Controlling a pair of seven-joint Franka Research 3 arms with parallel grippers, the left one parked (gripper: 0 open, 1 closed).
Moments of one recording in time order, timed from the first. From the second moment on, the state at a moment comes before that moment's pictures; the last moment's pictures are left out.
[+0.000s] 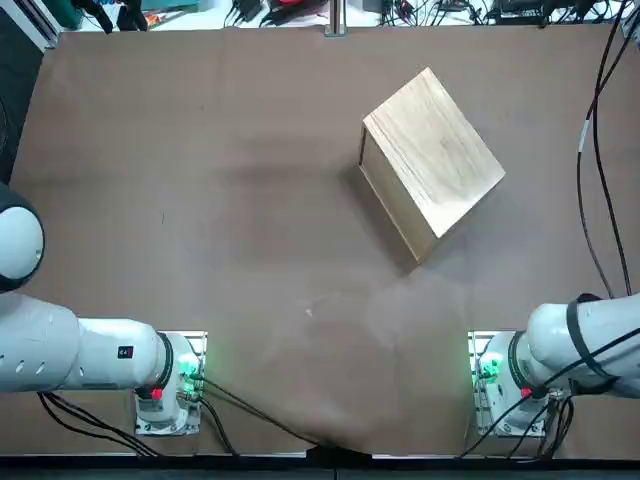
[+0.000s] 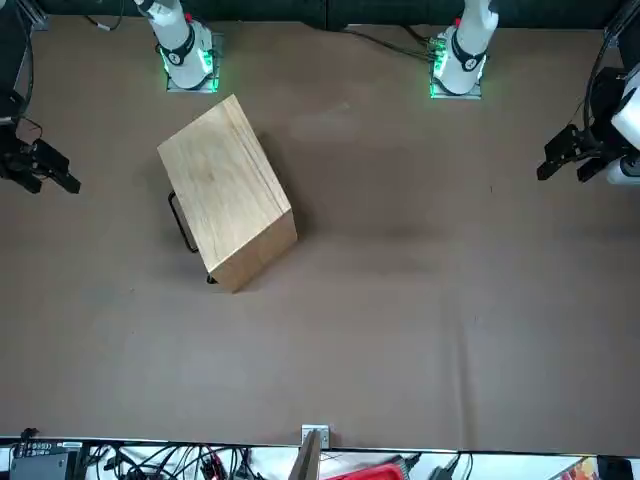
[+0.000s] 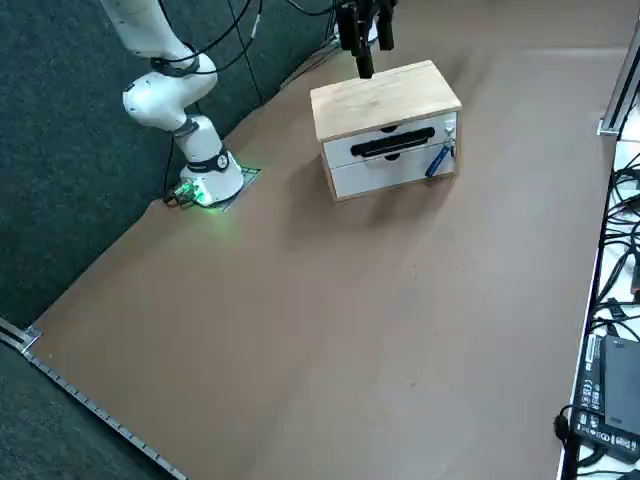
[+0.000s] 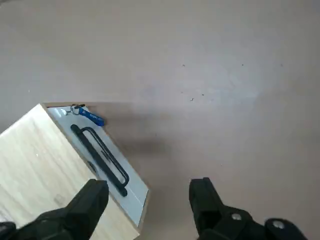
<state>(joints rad) -0.27 0.06 0.22 -1.54 0.04 1.65 -0.02</state>
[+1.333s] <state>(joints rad) 0.02 0.03 -0.04 -1.54 0.02 1.64 0.06</state>
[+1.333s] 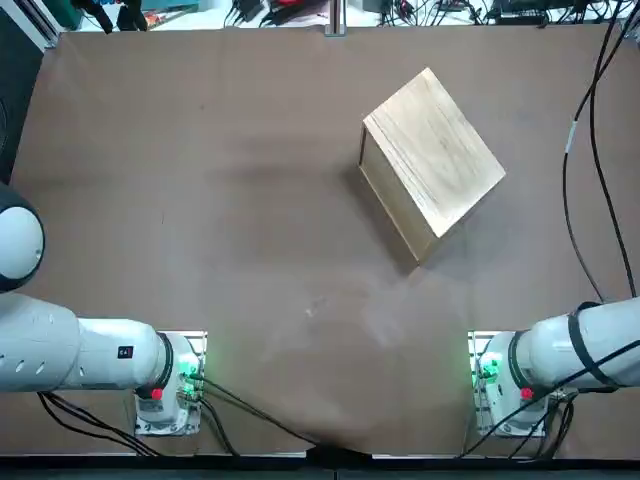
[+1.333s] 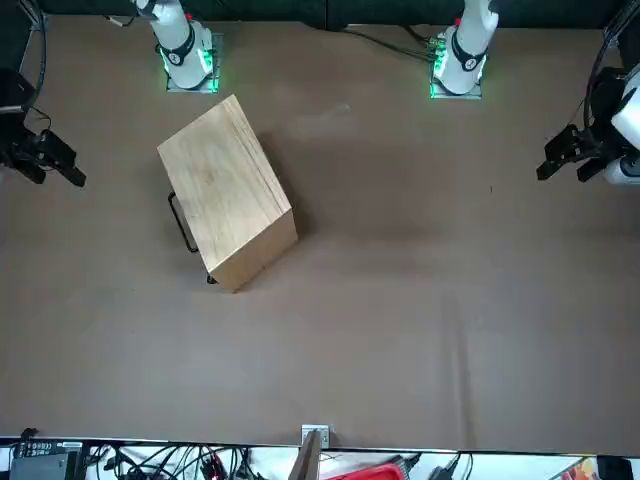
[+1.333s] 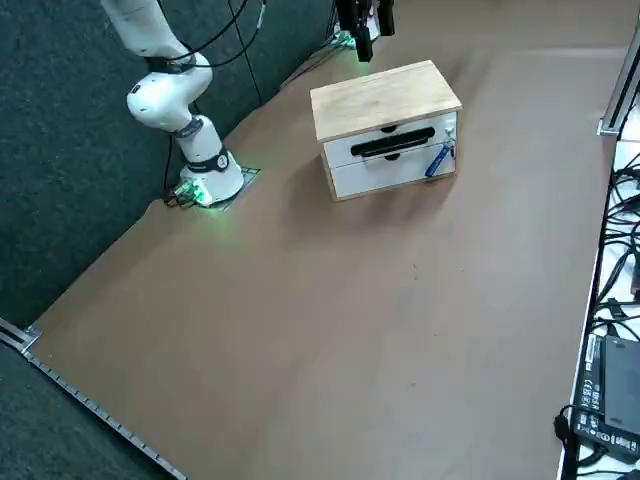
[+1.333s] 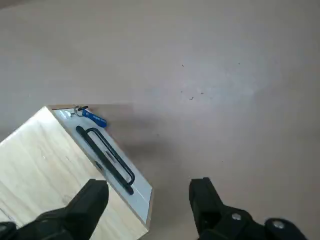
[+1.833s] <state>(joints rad) 0.04 0.03 -0.04 -1.54 0.02 1.64 0.06</state>
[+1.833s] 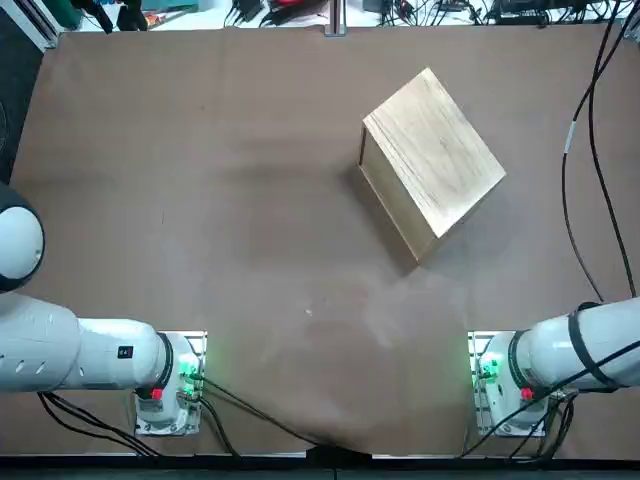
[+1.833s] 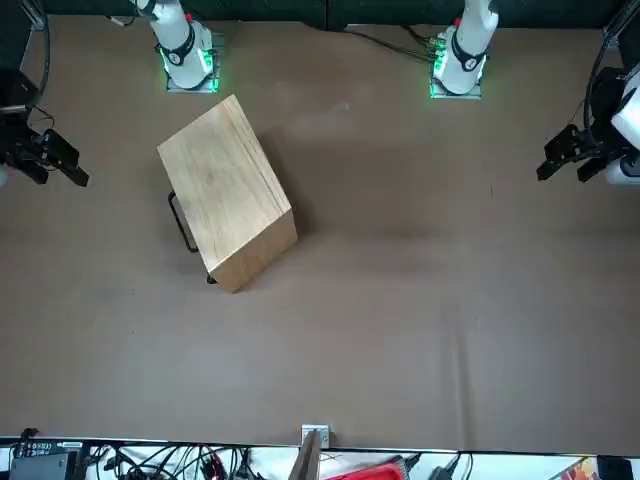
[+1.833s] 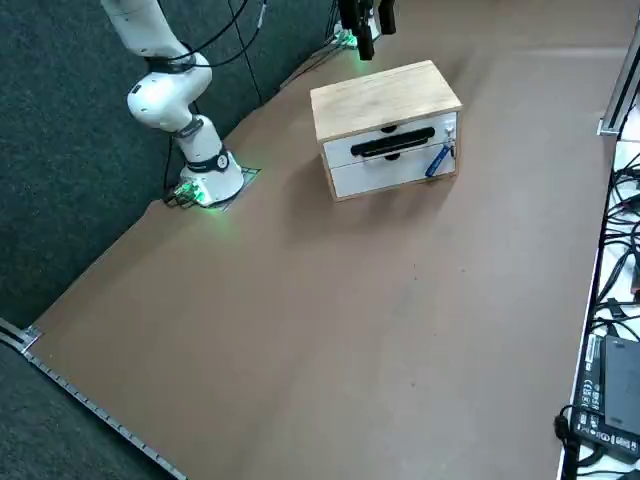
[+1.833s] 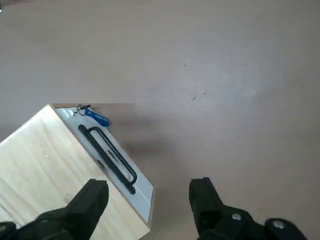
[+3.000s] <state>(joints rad) 0.04 0.03 -0.04 -1.55 0.02 1.63 0.06</state>
